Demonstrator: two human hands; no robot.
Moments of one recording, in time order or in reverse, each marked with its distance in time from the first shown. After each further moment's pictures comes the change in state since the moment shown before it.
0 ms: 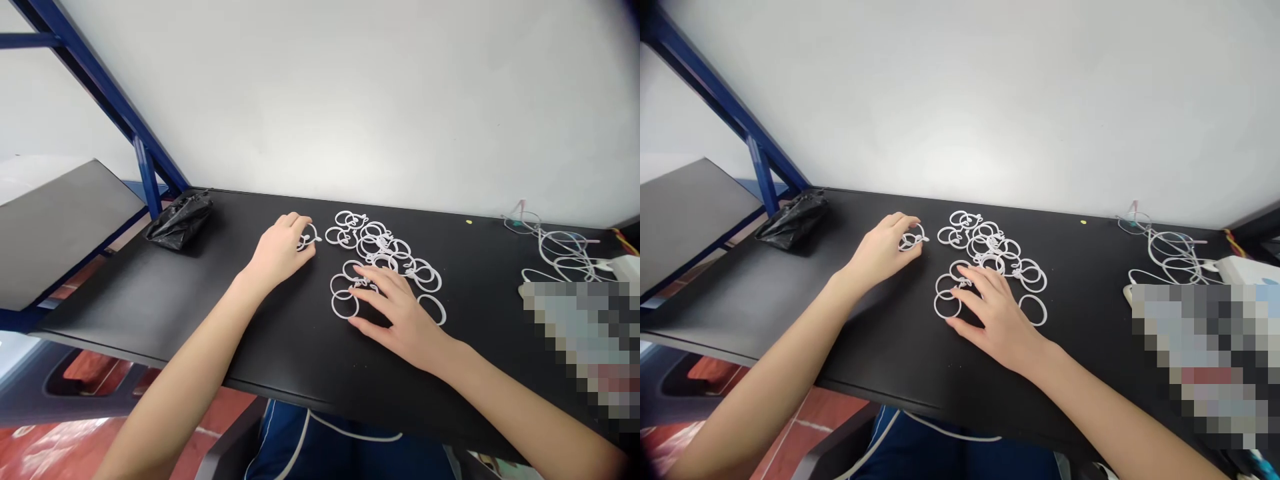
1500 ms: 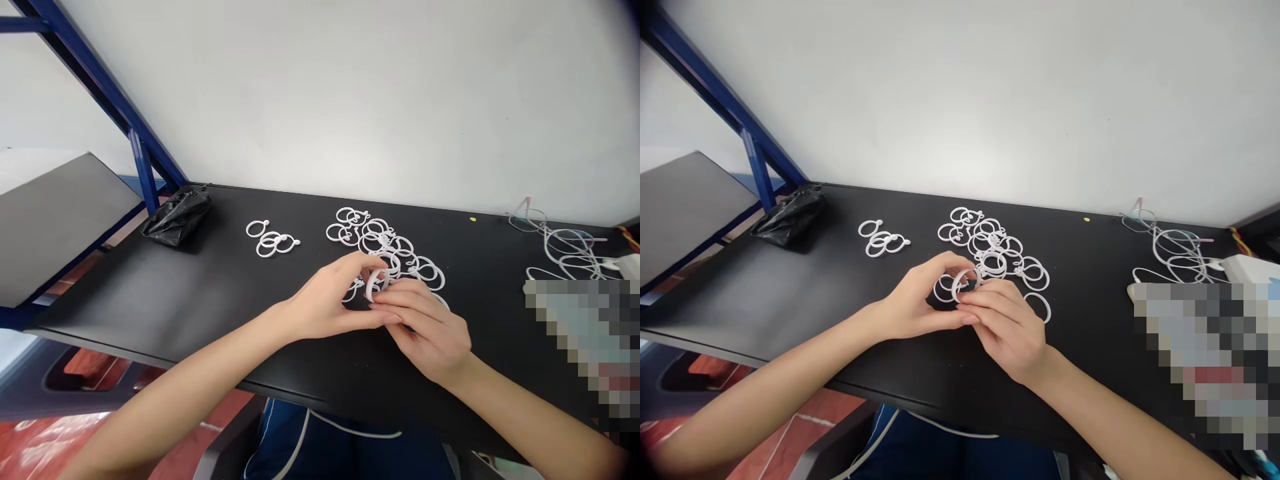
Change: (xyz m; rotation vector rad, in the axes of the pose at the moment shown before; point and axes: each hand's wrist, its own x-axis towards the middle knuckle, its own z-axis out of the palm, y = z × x) left_hand -0.030 0.068 0.002 -0.955 -0.053 0.387; right_hand 0.002 -0.010 -0.005 0.137 0.465 -0.223
